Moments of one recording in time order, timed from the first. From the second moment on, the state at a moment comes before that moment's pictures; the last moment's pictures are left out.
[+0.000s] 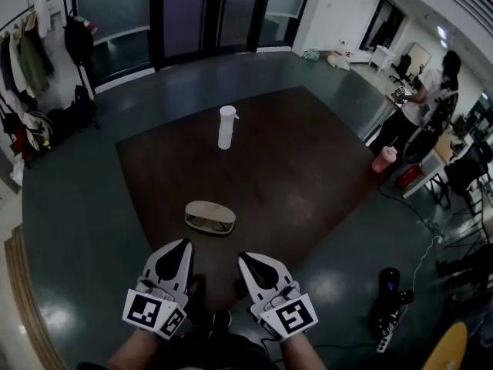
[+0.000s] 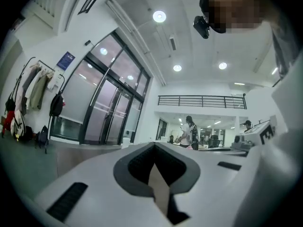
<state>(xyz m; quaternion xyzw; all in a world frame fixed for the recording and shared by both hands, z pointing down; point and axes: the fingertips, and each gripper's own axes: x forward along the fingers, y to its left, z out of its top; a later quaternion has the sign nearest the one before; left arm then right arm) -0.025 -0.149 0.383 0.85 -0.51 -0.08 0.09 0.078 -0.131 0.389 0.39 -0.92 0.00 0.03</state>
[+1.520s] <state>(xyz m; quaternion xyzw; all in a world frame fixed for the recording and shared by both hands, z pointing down) -0.034 0.060 0.381 0.88 -0.46 -0.02 0.06 0.057 0.070 0.375 0.46 -0.89 0.05 0.02</state>
